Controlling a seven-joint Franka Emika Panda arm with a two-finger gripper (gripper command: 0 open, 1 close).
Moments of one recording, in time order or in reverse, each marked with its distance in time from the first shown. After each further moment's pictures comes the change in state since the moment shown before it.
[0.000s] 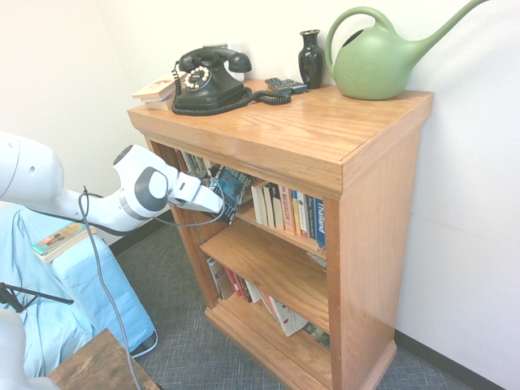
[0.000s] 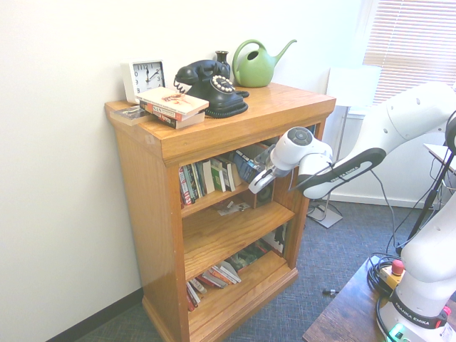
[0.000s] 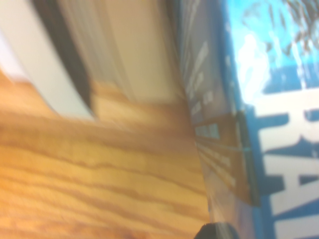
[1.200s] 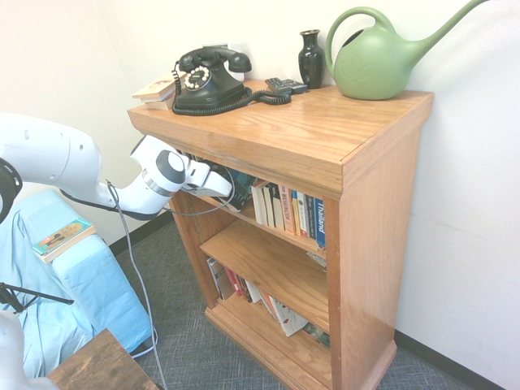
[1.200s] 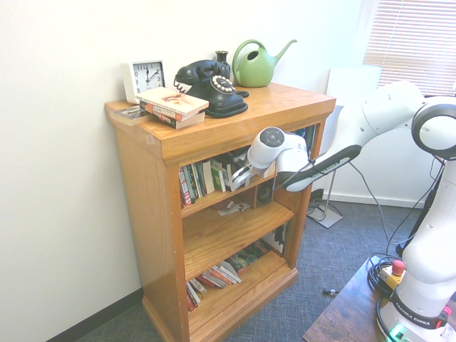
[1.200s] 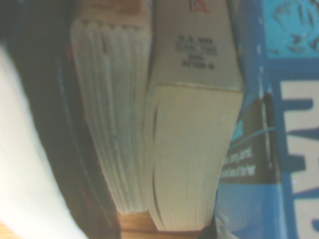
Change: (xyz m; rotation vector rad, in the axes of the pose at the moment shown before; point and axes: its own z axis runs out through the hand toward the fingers) arm 0.021 -0.058 0.033 -0.034 0.079 0.010
